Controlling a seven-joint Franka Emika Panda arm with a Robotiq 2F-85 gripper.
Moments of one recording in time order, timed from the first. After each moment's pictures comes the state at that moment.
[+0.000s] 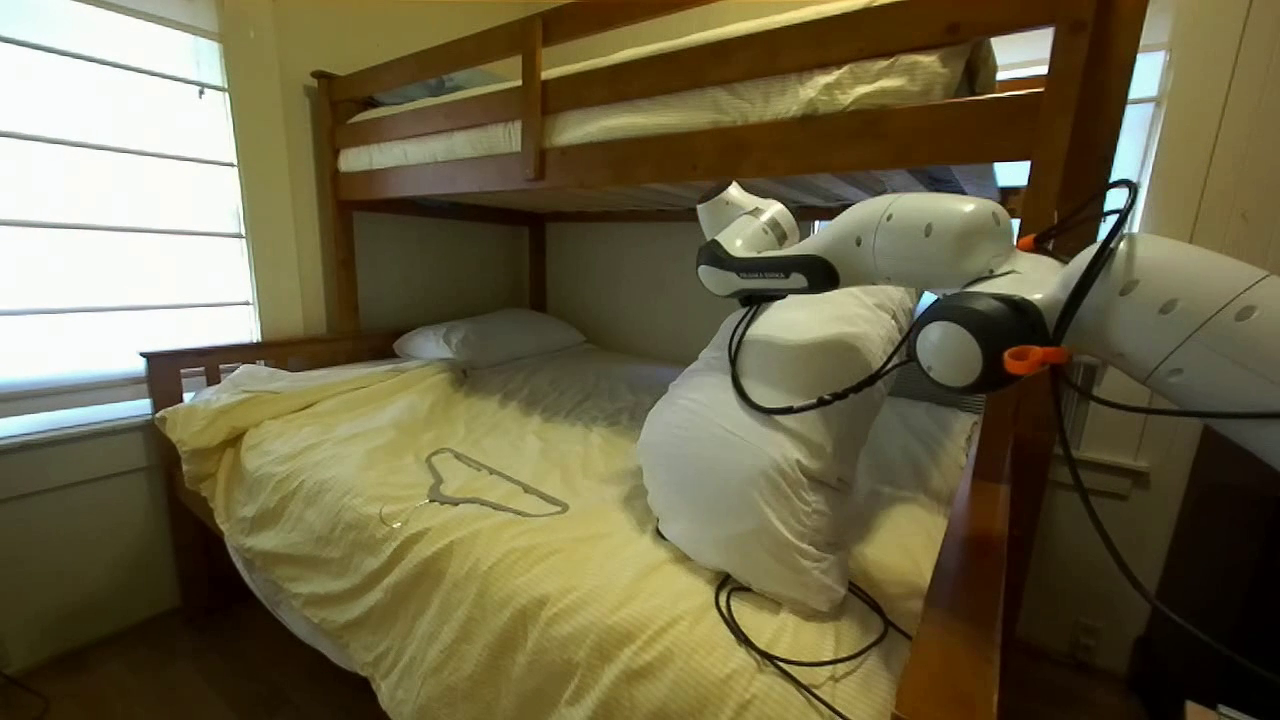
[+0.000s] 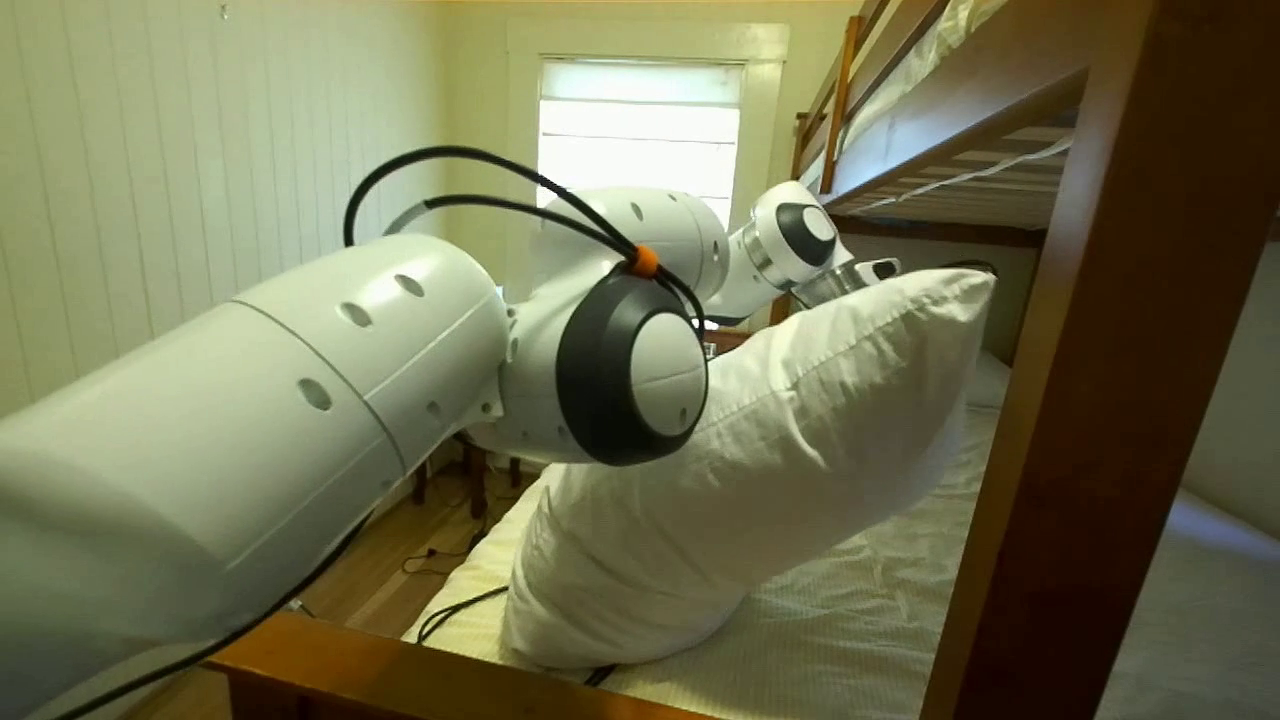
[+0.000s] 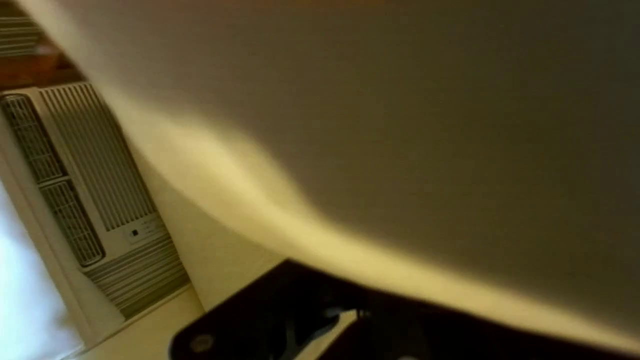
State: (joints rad) arm -0.17 1.06 -0.32 -0.46 -0.41 1.67 -0.05
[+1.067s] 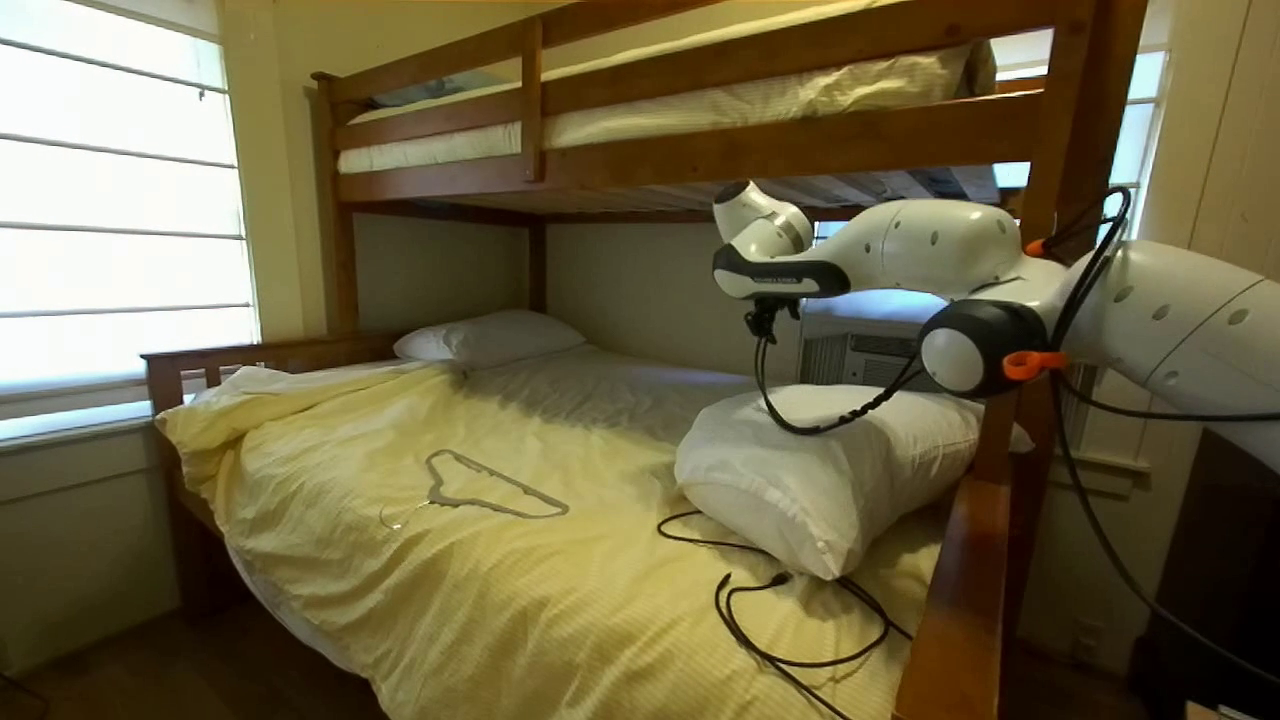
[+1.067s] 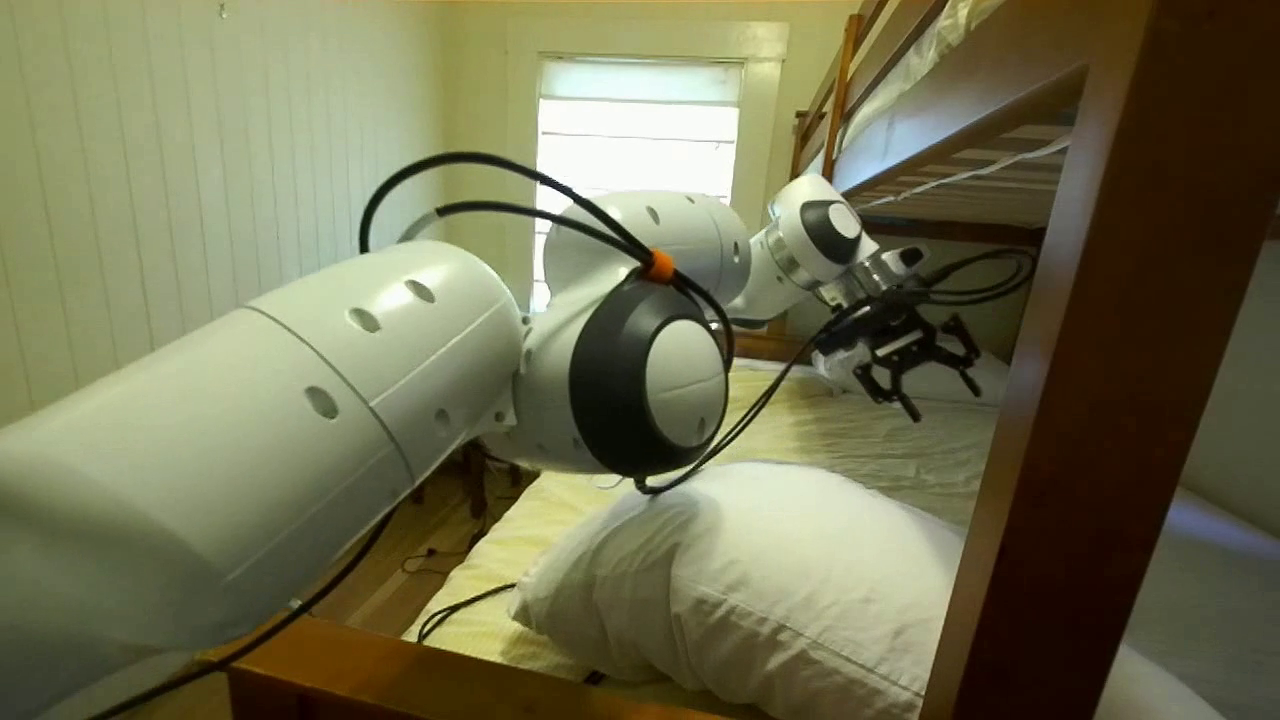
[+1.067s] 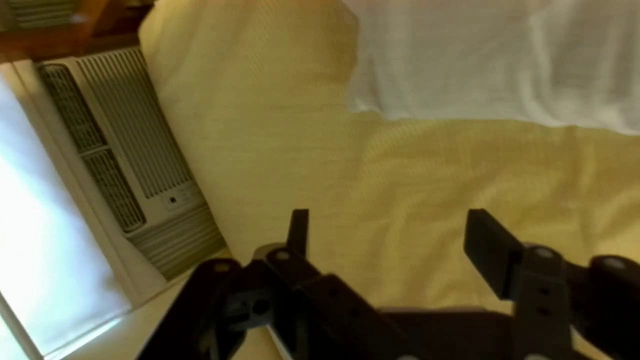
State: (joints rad) arm -0.21 1.07 -0.34 -0.43 -0.42 1.78 -0.06
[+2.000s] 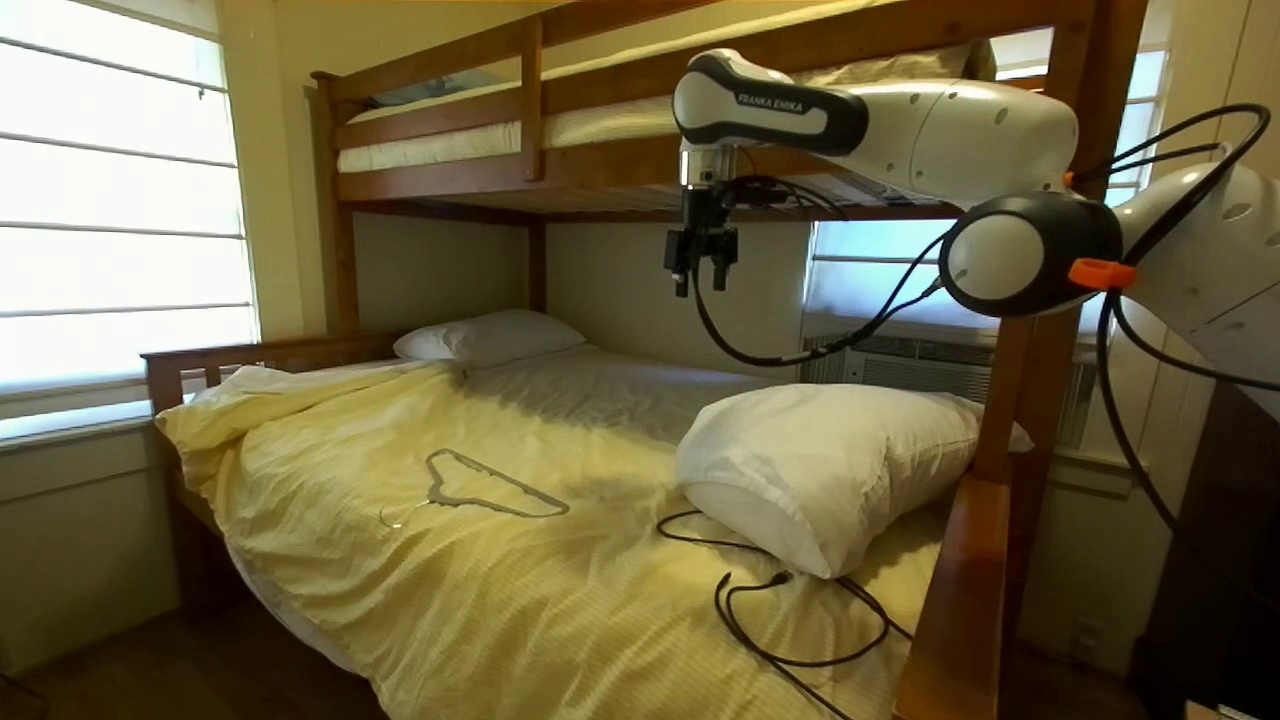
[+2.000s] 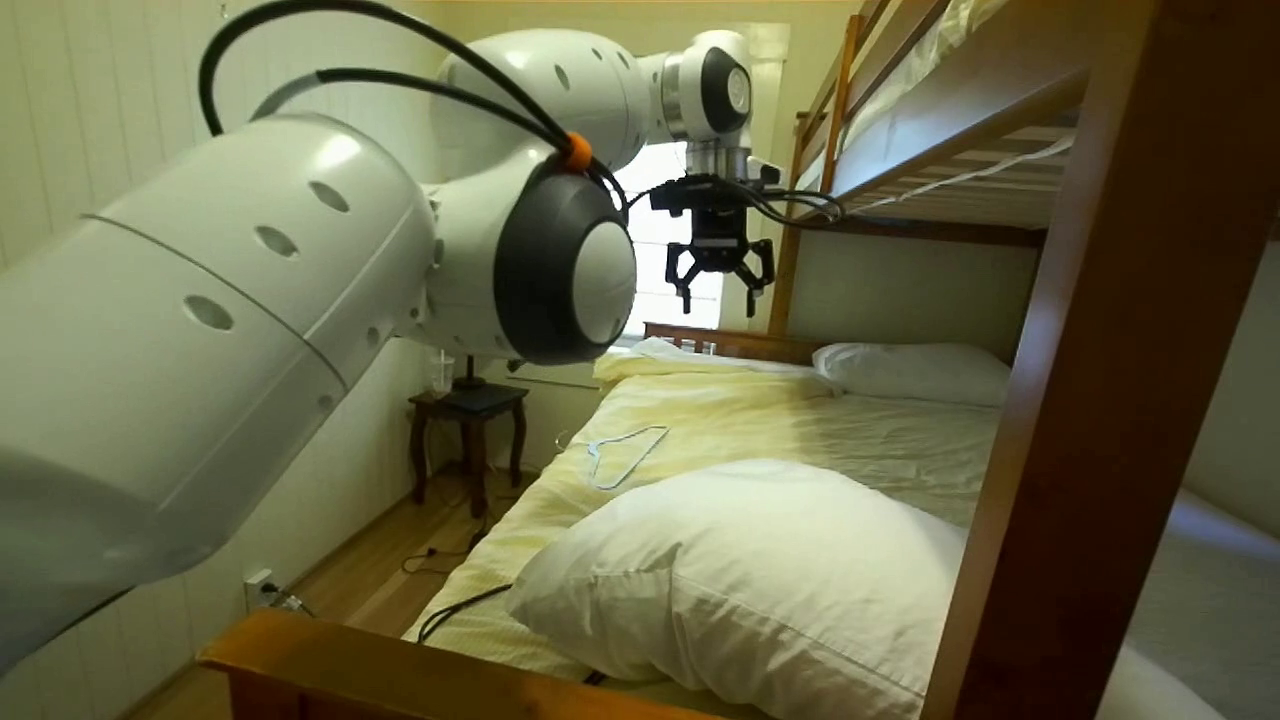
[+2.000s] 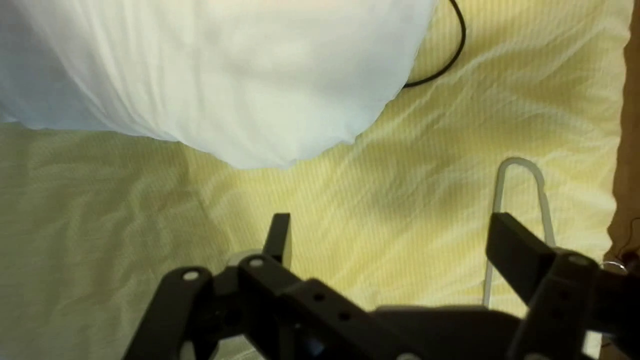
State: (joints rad) arm -0.07 0.82 -0.05 -0.43 -0.09 1.36 -0.06
